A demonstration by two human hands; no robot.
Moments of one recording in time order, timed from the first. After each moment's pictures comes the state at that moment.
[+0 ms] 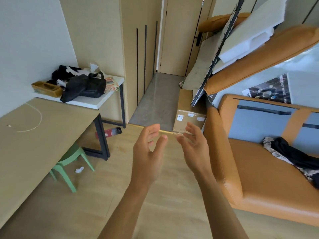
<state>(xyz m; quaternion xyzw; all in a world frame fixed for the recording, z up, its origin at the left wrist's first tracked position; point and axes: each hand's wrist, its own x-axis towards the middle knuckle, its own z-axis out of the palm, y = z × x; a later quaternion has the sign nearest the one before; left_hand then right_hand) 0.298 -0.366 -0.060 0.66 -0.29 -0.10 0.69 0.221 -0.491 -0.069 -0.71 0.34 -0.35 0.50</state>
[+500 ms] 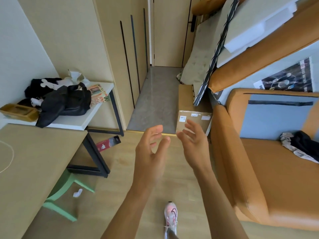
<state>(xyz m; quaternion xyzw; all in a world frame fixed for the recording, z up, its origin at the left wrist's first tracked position) 0.461 -0.539 -0.070 0.68 -0.31 -0.15 0.65 0.389 -0.657 -0.089 -0.67 0.38 -0.36 0.53</state>
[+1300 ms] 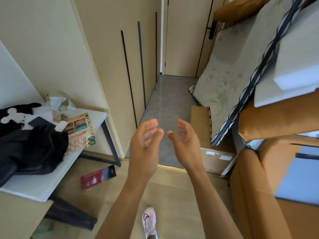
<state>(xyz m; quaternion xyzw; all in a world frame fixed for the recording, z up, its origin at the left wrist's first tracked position) 0.799 -0.901 -0.063 0.69 -0.27 -0.11 0.67 0.740 -1.017 -0.096 -0.72 0.34 -0.32 0.51</state>
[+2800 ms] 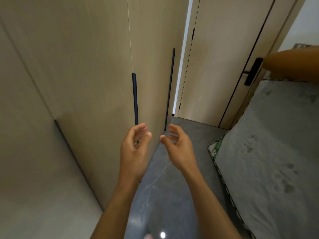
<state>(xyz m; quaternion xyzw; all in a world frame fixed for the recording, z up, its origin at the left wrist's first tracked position) 1.554 -1.598 -0.050 0.65 -0.18 -0.02 0.73 1.505 -1.729 -0.061 -0.79 0.23 -0.26 0.50</state>
